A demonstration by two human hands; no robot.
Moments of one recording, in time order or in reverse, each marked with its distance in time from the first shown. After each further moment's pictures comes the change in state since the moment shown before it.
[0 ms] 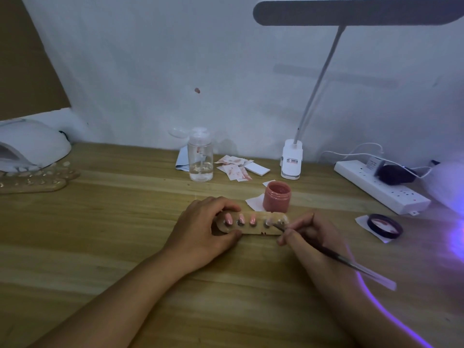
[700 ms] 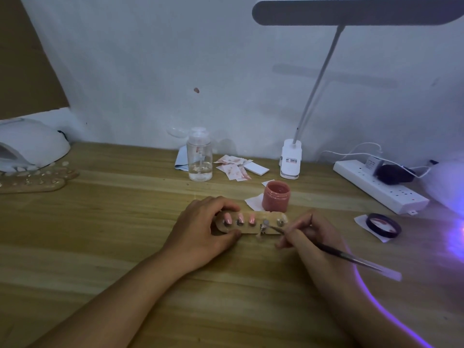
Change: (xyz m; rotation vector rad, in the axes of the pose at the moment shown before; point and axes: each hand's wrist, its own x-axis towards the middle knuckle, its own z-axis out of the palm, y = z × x) left_hand 0.000 0.001 0.000 -0.007 -0.001 0.007; right_hand -0.002 -0.004 0.000 -0.040 -0.003 0.049
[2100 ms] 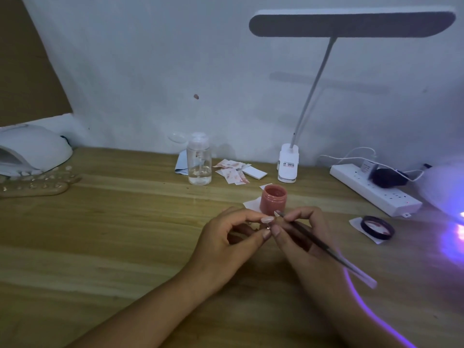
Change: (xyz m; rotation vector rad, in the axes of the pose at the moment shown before) left_hand -0.018 0.053 0.017 -0.650 0.023 -0.021; right_hand -0.004 -0.002 0.006 0.068 0.017 -0.197
